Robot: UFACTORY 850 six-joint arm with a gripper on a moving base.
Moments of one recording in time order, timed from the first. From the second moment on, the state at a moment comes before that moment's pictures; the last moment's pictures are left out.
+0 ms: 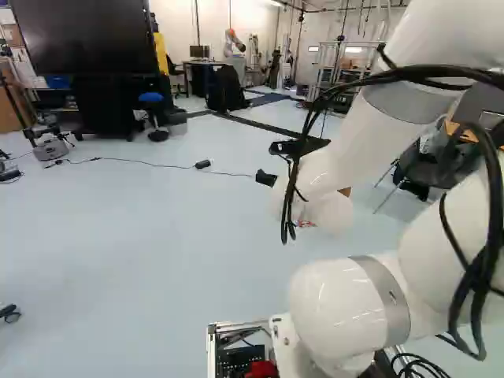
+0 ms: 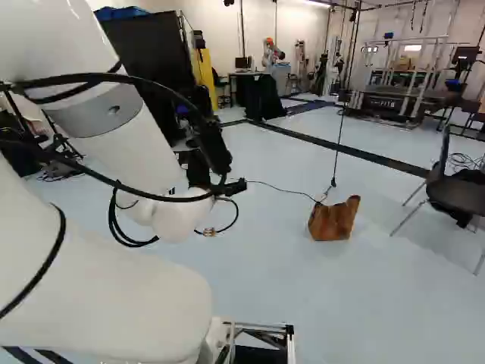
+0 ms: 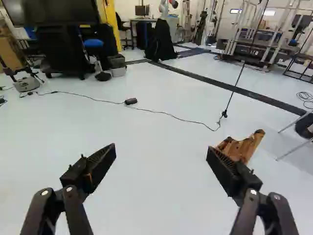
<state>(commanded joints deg) 0.0 16.0 -5.0 0.0 50.0 0.0</state>
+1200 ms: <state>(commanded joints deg) 0.0 16.0 -5.0 0.0 50.0 0.0</state>
